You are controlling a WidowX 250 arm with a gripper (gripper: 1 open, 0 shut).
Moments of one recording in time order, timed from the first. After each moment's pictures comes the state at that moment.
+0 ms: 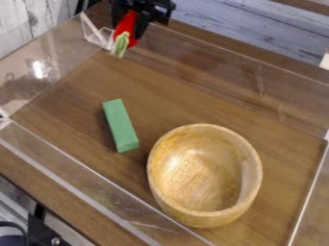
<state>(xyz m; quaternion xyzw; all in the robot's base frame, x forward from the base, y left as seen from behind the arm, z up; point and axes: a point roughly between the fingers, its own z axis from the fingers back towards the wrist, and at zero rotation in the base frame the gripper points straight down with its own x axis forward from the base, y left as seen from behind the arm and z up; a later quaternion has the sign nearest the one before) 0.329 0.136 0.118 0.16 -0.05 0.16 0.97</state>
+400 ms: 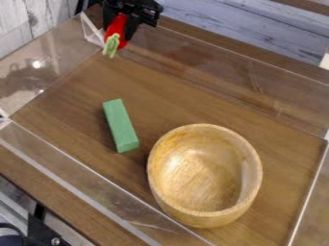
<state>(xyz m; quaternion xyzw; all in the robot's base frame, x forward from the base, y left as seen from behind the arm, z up) 0.336 0.156 0.103 0.16 -0.04 0.14 0.98</state>
